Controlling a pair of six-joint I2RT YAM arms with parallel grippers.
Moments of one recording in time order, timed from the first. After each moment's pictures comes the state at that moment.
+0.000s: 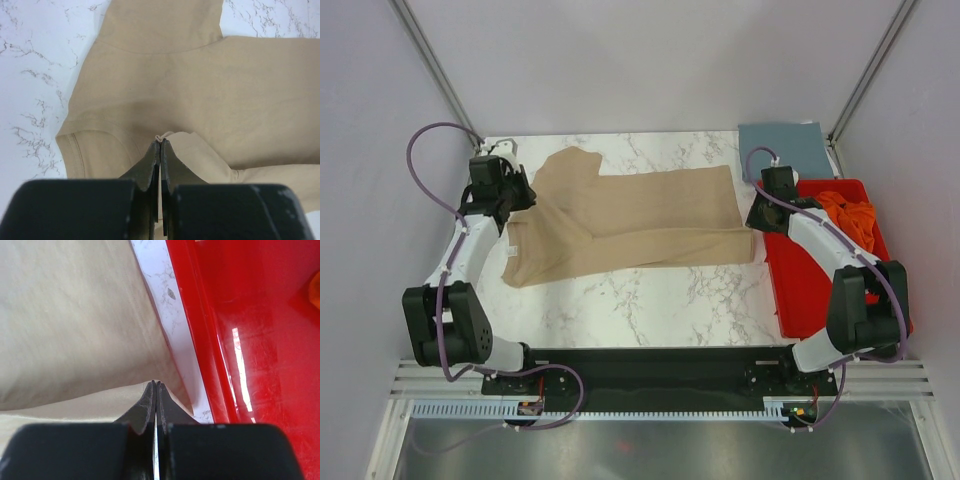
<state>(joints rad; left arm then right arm) 0.09 1.42 1.07 -0.23 0.17 -0.12 0.14 1.52 1.05 -0.44 0.12 0.47</state>
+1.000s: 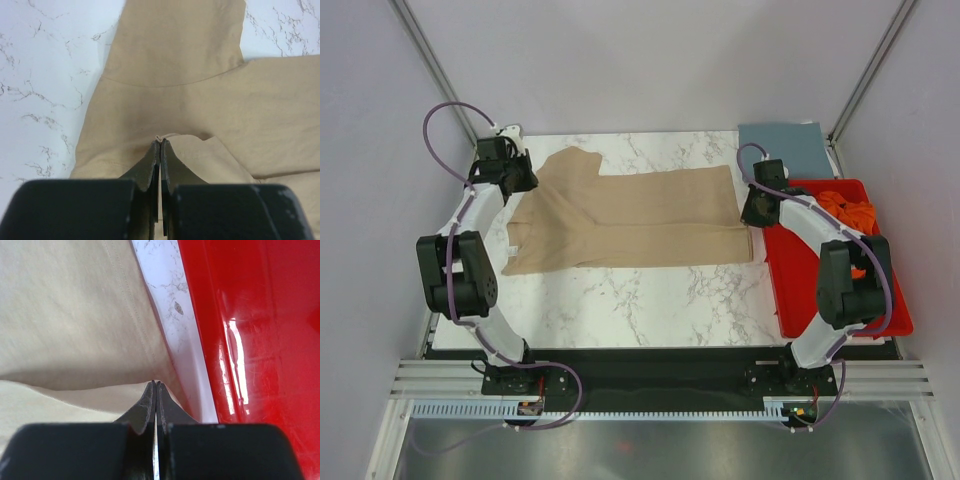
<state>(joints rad) 0.10 1.74 1.32 -0.23 0.20 -0.05 0.14 1.68 1.15 -0.44 0.11 0.44</state>
